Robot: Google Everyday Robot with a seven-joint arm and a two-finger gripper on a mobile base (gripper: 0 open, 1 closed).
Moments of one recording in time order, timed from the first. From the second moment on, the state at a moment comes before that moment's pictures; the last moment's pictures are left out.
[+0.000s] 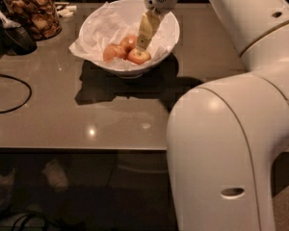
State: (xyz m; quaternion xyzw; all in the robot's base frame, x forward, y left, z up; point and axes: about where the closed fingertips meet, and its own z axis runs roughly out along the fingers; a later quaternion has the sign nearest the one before) arm 0.684 -0.024 0.946 -0.58 0.80 0.07 0.15
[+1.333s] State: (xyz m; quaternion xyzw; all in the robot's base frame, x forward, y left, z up) arm 0.695 -0.011 0.912 -0.58 0.80 0.08 0.12
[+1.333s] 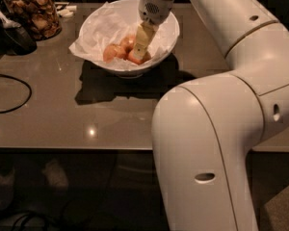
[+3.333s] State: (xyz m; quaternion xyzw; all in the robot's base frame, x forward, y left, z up) arm 0.702 -0.006 0.876 -0.58 0.81 0.09 0.08
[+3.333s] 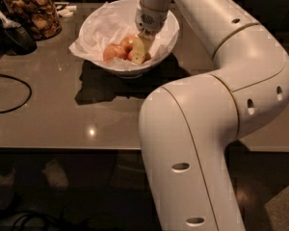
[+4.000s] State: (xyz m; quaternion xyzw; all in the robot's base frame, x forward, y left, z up) arm 0.703 -0.005 0.862 -0.58 0.81 0.10 0.07
